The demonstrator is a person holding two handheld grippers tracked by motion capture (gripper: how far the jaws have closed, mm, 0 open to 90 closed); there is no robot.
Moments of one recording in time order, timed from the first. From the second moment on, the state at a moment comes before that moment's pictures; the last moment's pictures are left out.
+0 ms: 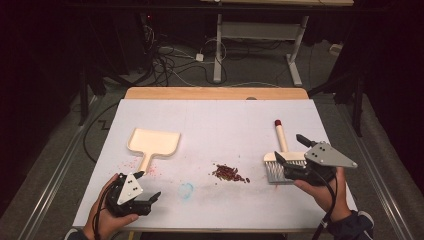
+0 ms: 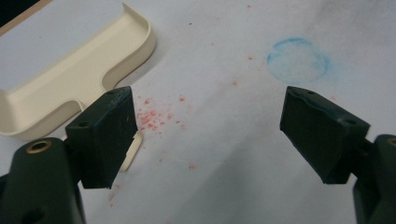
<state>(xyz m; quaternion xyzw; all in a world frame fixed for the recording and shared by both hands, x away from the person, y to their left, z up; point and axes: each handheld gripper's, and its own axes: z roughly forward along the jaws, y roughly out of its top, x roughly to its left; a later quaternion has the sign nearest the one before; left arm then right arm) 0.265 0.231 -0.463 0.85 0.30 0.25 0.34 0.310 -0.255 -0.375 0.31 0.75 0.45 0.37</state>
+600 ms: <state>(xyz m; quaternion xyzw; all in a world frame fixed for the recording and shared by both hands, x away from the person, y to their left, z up) 0.269 0.225 -0.465 0.86 0.29 0.25 0.34 0.282 -0.271 -0.426 0.30 0.77 0.45 0.36</state>
